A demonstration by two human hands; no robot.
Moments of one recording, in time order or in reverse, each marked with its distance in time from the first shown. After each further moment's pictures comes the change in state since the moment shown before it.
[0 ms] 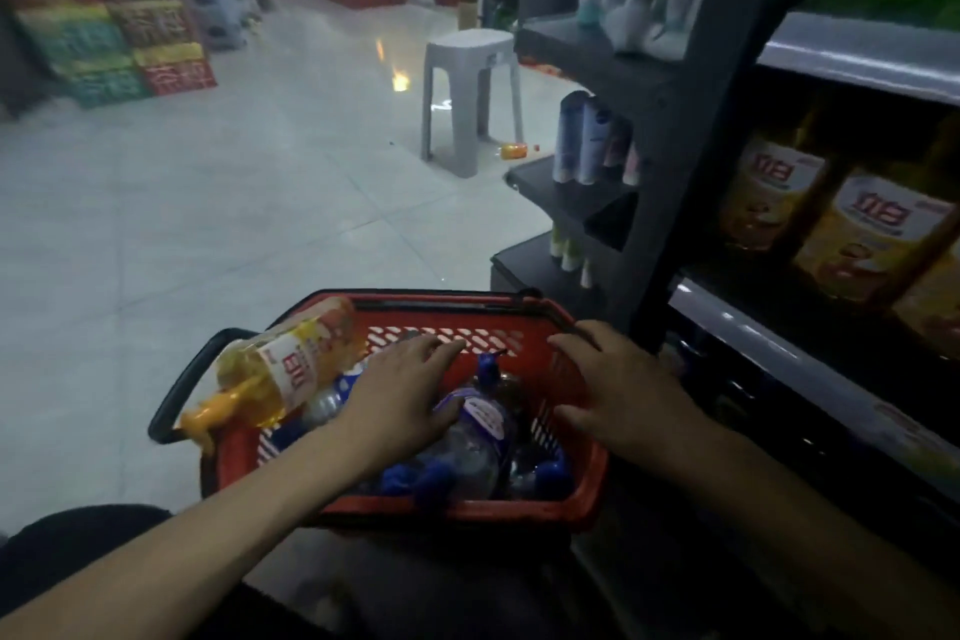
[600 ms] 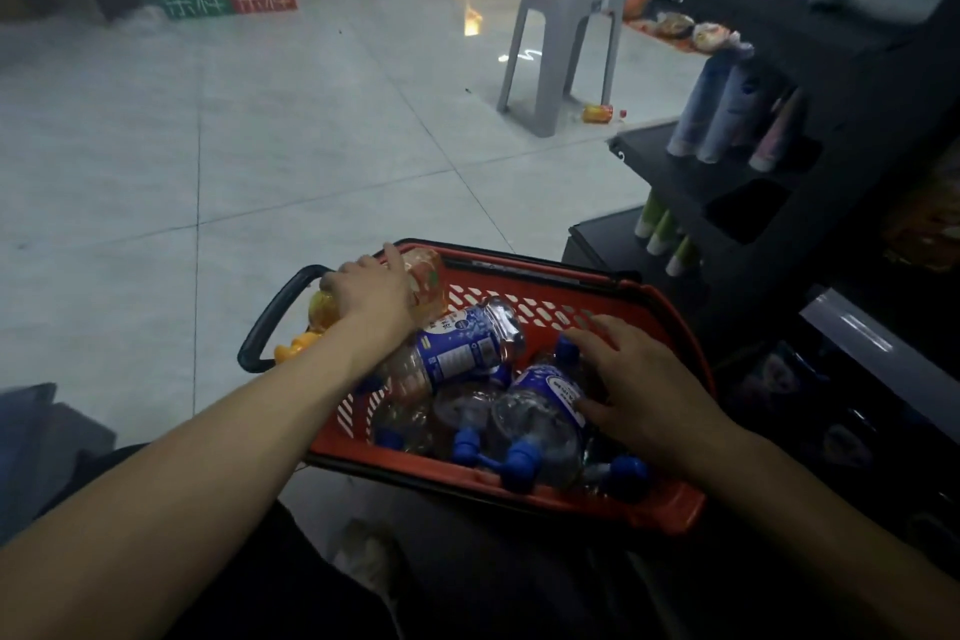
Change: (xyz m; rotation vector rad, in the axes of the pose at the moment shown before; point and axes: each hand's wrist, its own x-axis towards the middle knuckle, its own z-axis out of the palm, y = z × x) left_hand 0.026 -0.127 -0.007 0.314 -0.268 -0.720; right_hand 0.053 -0.057 0.052 -0.157 -0.099 -0.164
